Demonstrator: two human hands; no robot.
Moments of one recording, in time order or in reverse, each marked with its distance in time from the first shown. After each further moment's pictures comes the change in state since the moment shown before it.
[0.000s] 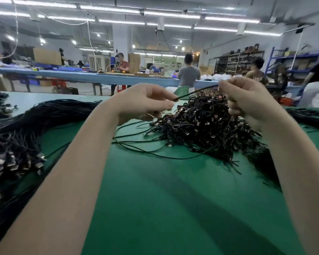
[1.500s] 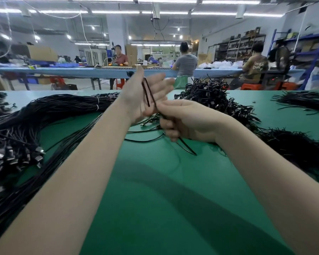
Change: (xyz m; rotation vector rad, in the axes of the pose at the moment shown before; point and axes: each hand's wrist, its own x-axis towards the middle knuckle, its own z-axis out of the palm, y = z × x) left_hand 0.025 -0.018 0.035 -0.774 0.165 -0.076; right_hand -0.024 0.026 0.081 0.338 -0.760 0.237
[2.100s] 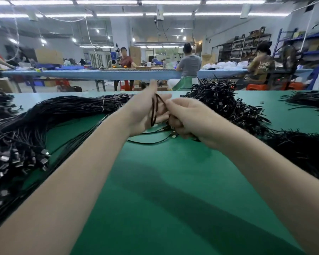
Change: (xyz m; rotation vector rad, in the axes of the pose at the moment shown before) left_hand -0.014 -0.008 -0.011 0.205 -0.018 -0.164; right_hand 0.011 0.003 0.018 -0.272 0.372 -0.096
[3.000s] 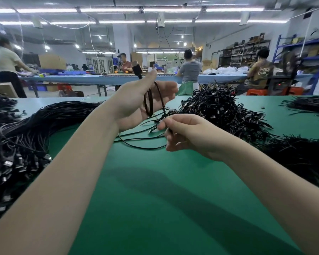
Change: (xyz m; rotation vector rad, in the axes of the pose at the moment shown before) left_hand -0.019 0.027 -0.010 -0.086 -0.038 0.247; right_hand -0.011 0.009 0.004 0.168 -0.158 0.025
